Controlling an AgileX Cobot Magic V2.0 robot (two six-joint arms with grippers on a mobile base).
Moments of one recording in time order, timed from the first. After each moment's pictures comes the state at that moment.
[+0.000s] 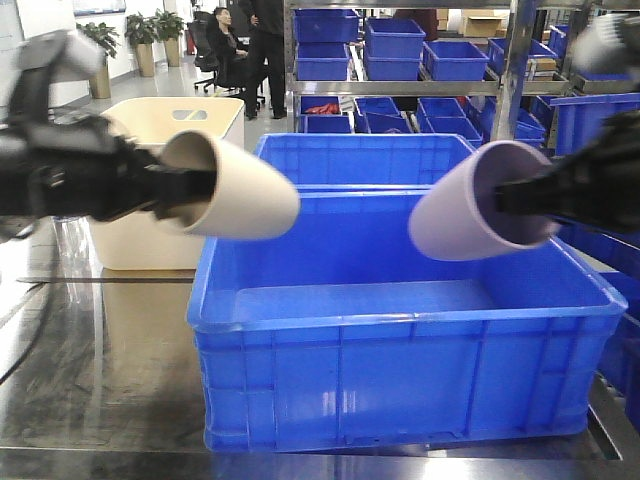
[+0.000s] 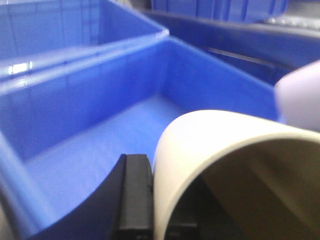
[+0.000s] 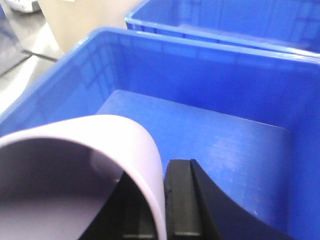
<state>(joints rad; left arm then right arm) -0.22 1.52 -1.62 -0.88 0.72 0.67 0.18 1.35 -1.57 0.37 0.80 -0.31</state>
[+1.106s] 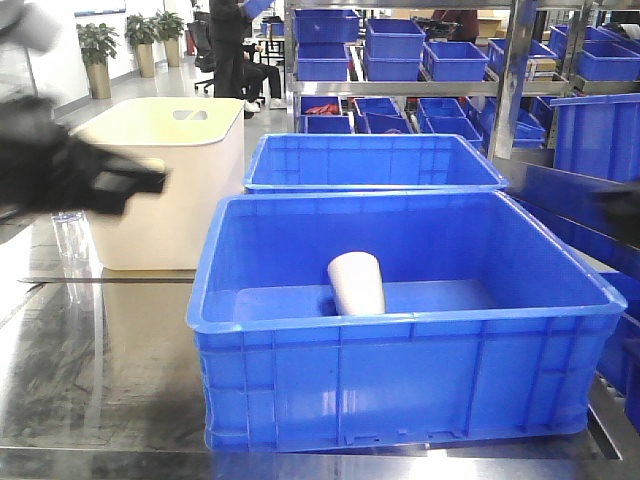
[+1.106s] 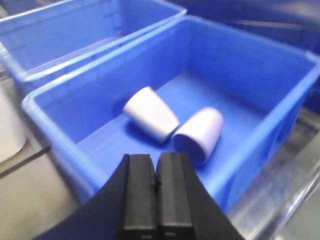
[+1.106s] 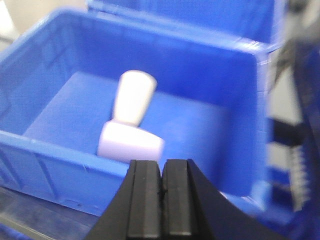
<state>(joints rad) -0.20 1.30 -1.53 -0.60 0.82 0.60 0.19 1.03 -1.41 0.10 0.85 -0.18</state>
